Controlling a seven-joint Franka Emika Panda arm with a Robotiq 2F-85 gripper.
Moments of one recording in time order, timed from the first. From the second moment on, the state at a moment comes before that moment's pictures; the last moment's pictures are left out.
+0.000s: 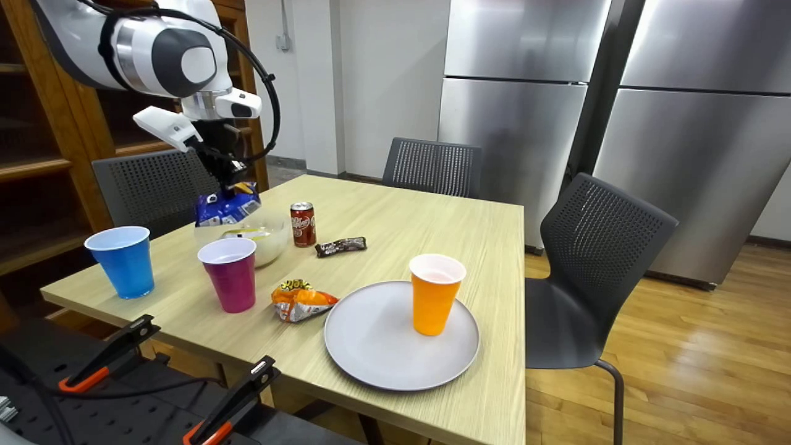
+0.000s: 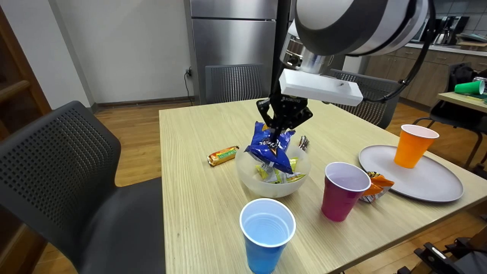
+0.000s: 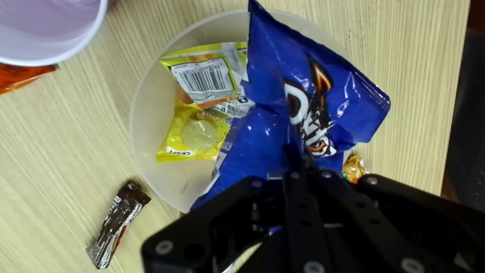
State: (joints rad) arm 0.28 0.26 0.10 -2.40 0.15 2.87 0.40
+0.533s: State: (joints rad) arm 0.30 0.38 0.09 -2.29 0.14 2.85 0.40
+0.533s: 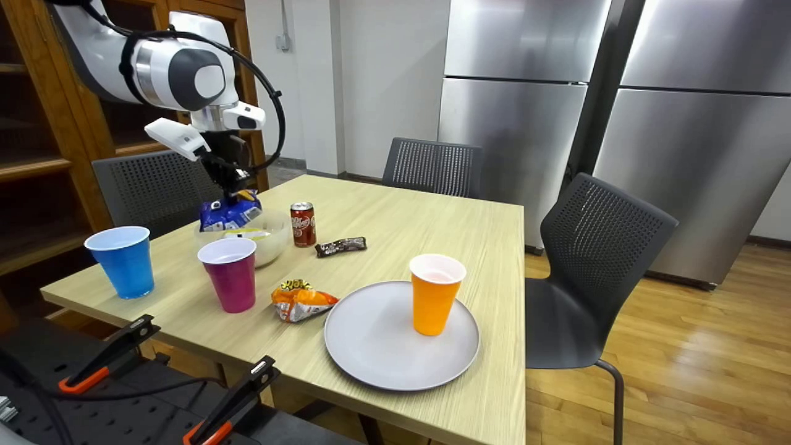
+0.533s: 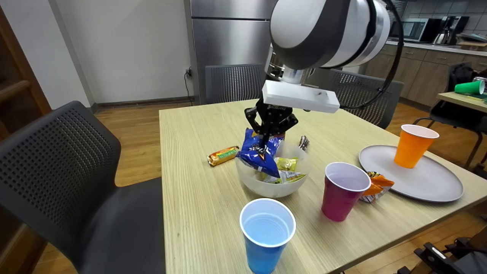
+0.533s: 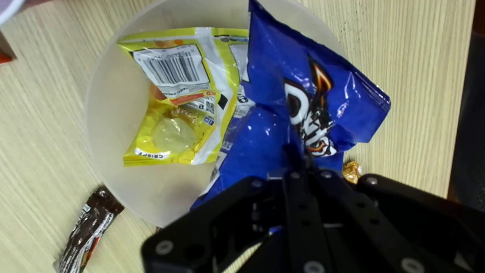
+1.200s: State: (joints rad) arm 0.31 0.45 0.06 -2.24 0.14 2.81 0.40
